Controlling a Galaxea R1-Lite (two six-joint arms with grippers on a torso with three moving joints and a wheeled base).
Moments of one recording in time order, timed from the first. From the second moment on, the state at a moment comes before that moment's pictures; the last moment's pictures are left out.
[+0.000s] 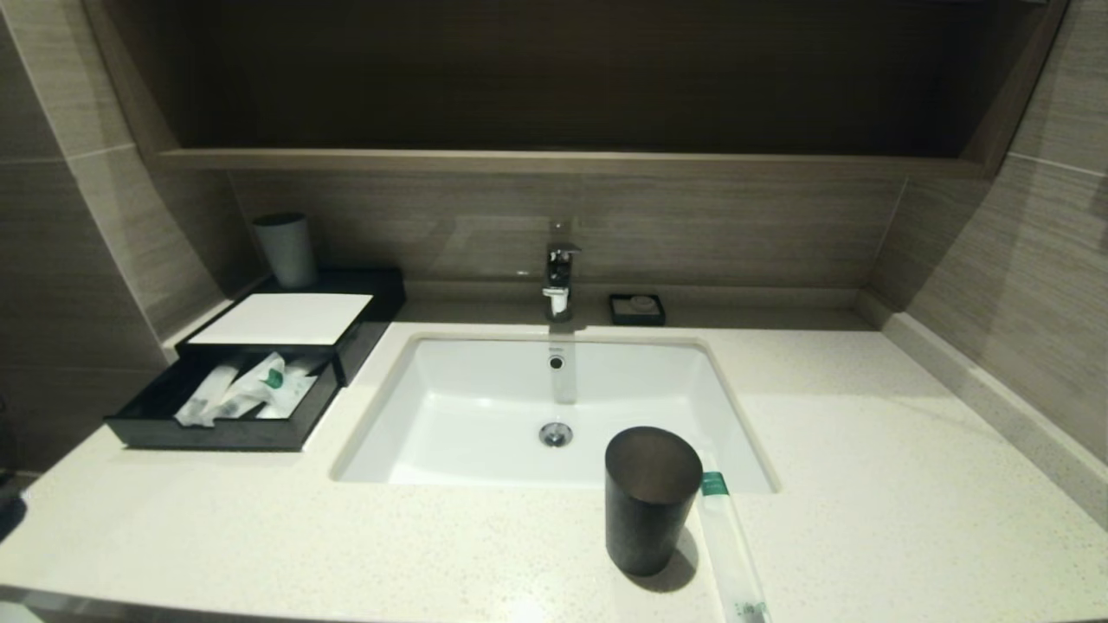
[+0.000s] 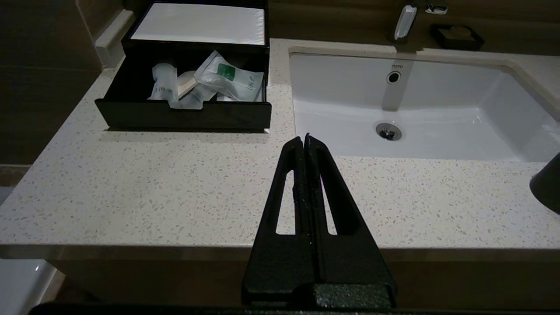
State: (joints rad) left arm -0.06 0.54 -0.45 0.03 -0.03 -0.06; right arm 0.00 0.00 0.00 0.00 0.00 -0.01
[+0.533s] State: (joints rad) left arm -0.08 0.85 -0.54 -0.19 -0.22 -0.12; right arm 0.00 0.00 0.00 0.00 0.00 -0.01
